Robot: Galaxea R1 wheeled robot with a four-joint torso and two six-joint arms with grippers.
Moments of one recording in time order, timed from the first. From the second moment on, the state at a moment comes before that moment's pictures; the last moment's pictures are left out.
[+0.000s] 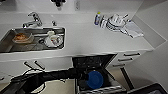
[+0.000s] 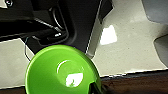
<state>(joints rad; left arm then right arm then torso) 0.34 2.70 -1.52 0.70 0.74 -1.09 -1.50 2.72 -2.41 -0.50 0.24 0.48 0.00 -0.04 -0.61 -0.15</state>
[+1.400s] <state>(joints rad) 0.34 2.57 -1.38 0.58 0.76 -1.04 -1.48 2.69 -2.36 -0.50 0.26 0.49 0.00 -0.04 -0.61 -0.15</state>
